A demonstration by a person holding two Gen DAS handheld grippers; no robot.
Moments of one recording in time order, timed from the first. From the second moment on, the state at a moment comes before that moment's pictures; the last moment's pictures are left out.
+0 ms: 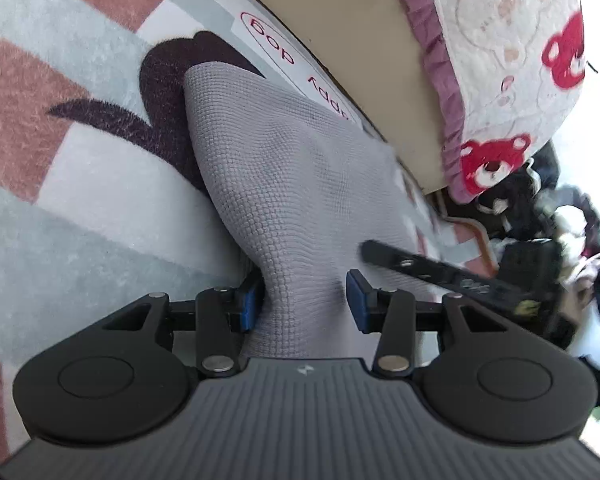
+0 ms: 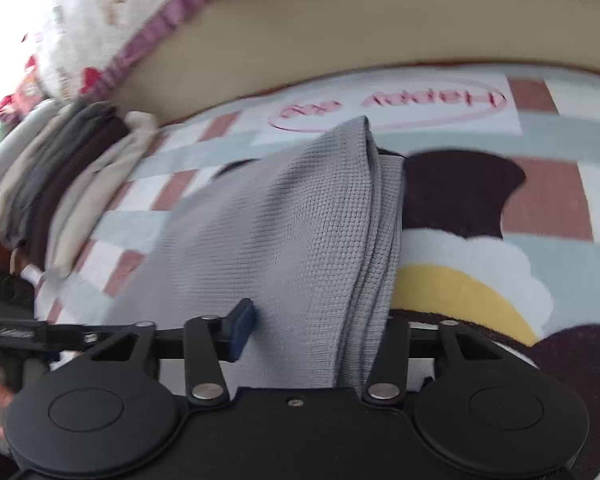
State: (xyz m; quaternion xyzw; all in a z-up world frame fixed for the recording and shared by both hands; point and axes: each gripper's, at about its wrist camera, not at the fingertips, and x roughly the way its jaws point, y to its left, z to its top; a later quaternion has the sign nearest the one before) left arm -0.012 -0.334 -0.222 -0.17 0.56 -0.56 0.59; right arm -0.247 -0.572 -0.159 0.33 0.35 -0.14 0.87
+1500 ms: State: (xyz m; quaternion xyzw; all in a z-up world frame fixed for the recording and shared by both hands) left arm 0.152 -0.126 0.176 0.02 0.22 -0.33 0.92; right arm 0.027 -0.328 0.185 0.21 0.13 0.09 0.96
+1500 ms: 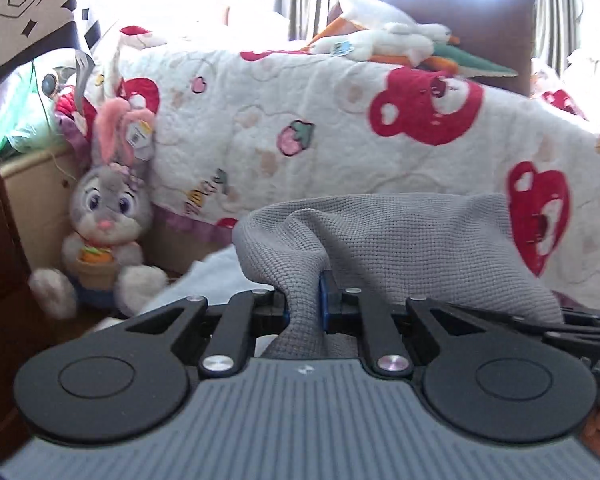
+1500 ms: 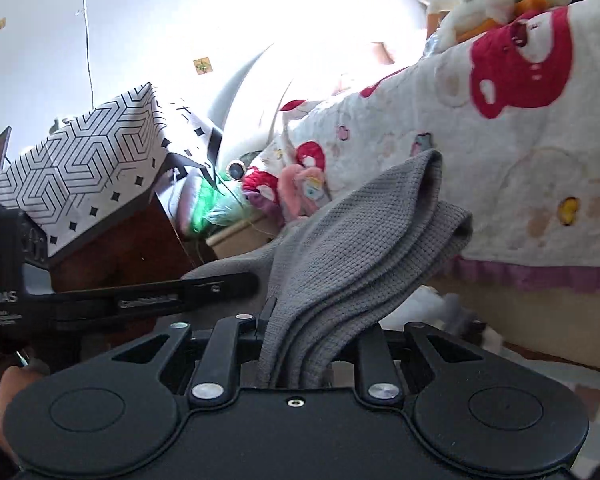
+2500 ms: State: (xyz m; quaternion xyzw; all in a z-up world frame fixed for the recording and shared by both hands) left arm 0.325 -0.055 0.092 -0.06 0.31 -0.25 0.92; right arm 0.157 -0.339 0.015 0.50 0.16 0.11 0.84
